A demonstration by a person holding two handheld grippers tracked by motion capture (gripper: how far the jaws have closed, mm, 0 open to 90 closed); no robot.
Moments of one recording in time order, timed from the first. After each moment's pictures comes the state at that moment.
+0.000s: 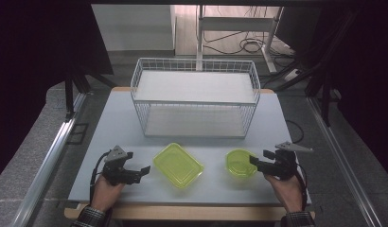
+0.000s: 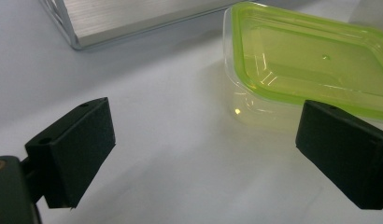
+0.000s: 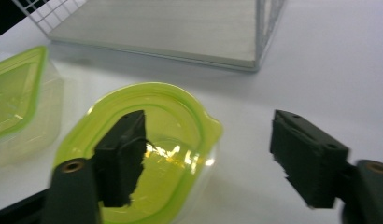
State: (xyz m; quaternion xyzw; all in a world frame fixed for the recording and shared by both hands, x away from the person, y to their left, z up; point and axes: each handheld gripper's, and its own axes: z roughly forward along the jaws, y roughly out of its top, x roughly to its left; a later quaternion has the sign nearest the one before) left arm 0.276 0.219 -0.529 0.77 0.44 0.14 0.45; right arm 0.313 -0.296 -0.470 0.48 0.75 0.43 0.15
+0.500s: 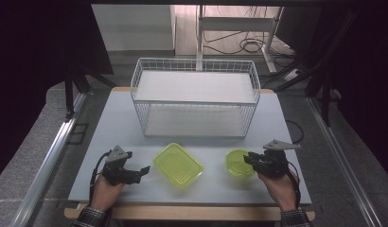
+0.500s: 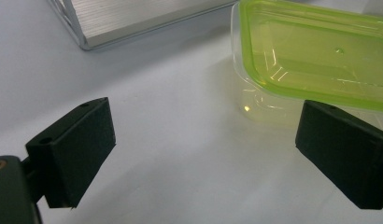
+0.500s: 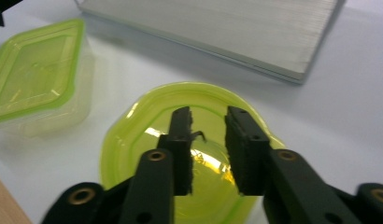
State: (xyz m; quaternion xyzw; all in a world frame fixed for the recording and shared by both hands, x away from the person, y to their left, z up) left arm 0.276 0.219 -0.530 0.77 0.44 0.16 0.44; right arm 0.311 -0.268 -0.460 0.42 0.80 0.41 0.14
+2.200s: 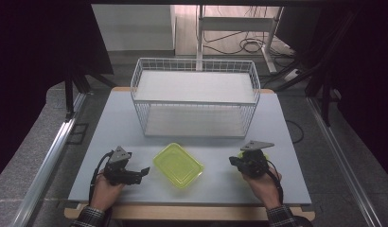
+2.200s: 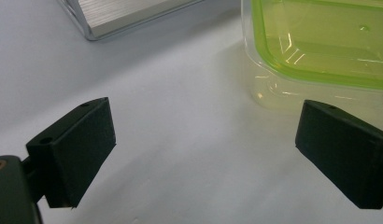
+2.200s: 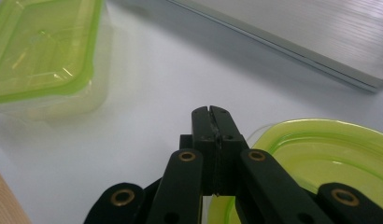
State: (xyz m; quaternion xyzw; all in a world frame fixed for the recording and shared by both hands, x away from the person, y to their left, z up) left arm 0.277 0.217 -0.533 0.79 0.43 0.17 0.41; right arm 0.318 -0.222 -0.477 0.38 0.84 0.36 0.13
